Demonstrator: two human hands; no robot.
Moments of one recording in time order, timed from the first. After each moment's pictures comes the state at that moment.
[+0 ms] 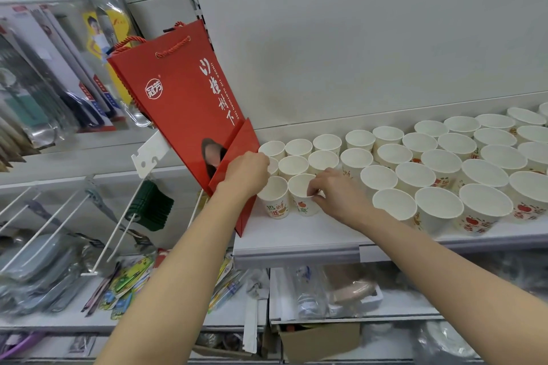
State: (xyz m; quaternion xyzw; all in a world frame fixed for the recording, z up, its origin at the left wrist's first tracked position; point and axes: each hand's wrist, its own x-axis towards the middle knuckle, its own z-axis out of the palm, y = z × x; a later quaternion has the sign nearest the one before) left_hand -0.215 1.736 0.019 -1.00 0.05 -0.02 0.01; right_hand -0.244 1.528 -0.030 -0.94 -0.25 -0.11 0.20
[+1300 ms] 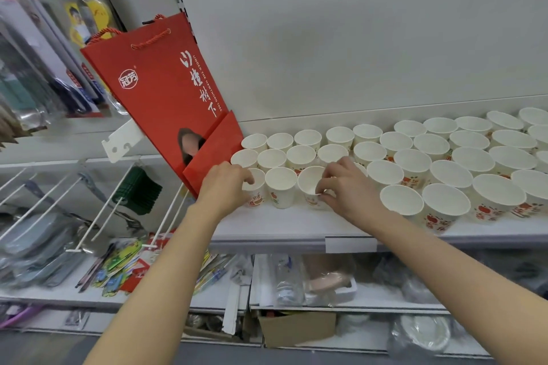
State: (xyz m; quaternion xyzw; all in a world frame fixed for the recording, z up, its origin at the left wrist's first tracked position) left_hand -0.268 1.719 0.004 -1.00 0.05 -0.06 0.00; right_hand -0.257 1.452 -0.031 -0.92 -0.29 -0.20 0.19
